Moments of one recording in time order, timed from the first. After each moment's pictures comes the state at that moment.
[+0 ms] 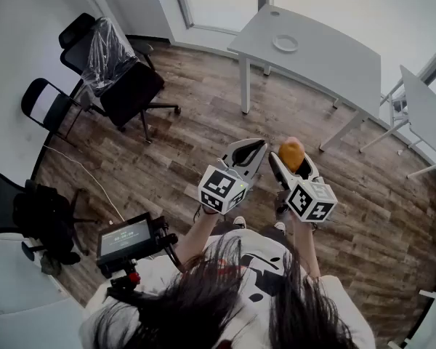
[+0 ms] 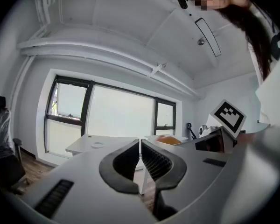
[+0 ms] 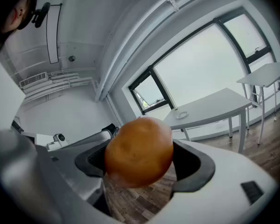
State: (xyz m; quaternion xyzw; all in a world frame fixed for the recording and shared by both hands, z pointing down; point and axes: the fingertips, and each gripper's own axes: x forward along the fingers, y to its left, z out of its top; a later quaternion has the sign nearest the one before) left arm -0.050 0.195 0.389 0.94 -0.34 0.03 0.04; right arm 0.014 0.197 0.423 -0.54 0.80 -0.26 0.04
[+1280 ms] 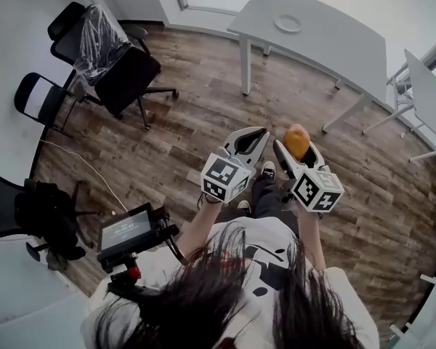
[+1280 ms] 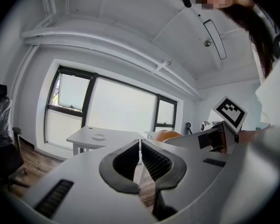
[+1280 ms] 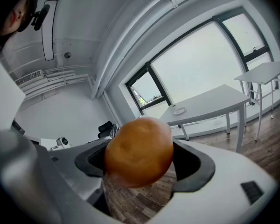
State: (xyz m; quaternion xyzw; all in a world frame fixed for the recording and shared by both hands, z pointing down) left arm -0.069 0.181 0.422 0.94 -0.33 0.04 0.09; right arm -0.001 0.188 0.442 -0.54 0.79 -0.28 0.02
